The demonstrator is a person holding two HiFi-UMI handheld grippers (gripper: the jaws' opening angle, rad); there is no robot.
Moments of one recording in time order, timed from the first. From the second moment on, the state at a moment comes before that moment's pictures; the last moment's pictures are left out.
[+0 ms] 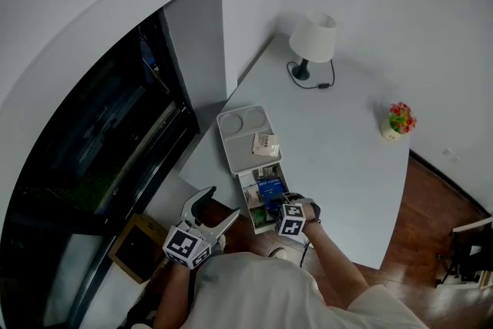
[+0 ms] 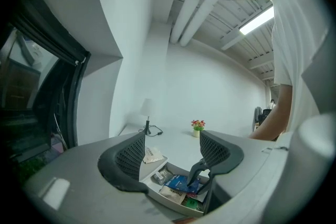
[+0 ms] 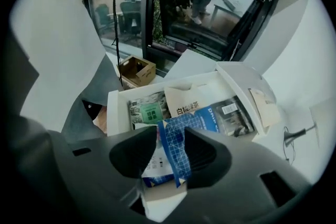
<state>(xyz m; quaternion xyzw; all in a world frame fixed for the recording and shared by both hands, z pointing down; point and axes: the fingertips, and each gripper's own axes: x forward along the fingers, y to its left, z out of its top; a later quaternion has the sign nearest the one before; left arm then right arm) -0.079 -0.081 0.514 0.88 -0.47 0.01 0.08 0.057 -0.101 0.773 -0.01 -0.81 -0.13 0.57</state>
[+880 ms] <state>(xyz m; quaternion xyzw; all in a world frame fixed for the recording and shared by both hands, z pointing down) -0.072 -0.086 0.502 0.89 -0.46 -0.02 0.08 0.065 -0.123 0.587 0.20 -0.91 -0.09 0.36</state>
